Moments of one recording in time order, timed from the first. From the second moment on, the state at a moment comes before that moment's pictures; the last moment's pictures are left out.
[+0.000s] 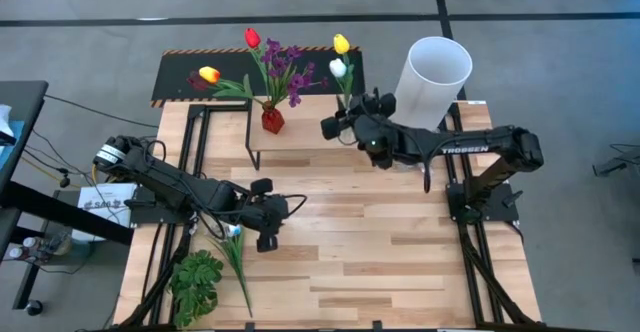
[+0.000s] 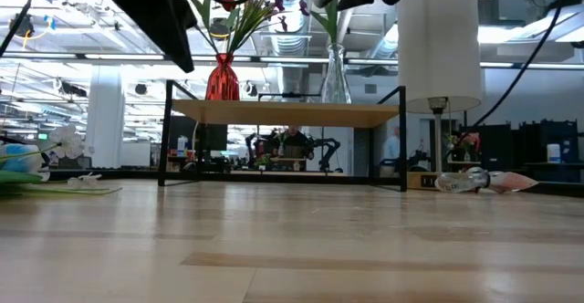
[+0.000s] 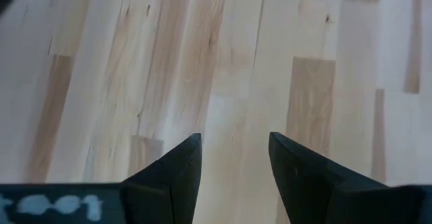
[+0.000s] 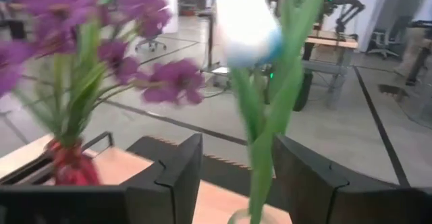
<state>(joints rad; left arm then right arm) -0.37 1.45 1.11 -0.76 -0.29 -0.43 -0.03 1.56 1.34 -0.04 1.07 0.16</state>
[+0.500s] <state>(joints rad) -0.37 1.45 1.11 -0.88 0.02 -0.39 0.23 1.56 1.34 -0.08 1.26 0.22</state>
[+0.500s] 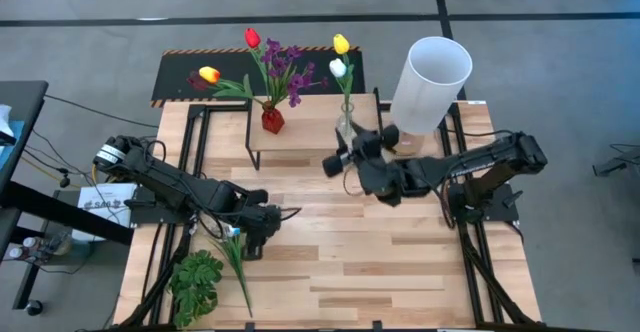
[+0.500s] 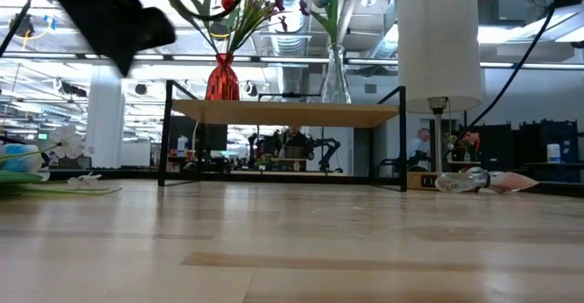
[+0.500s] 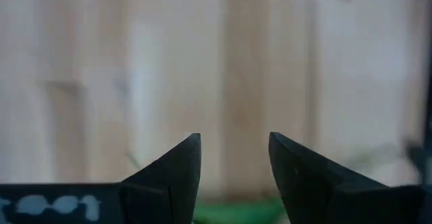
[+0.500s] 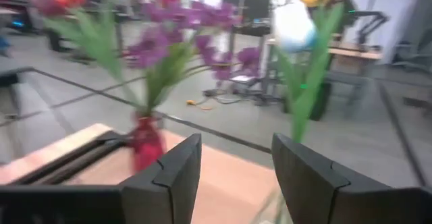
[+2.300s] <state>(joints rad) -0.61 1.83 1.11 -1.02 0.17 0.53 0.51 1.56 1.34 -0.15 1.25 0.26</state>
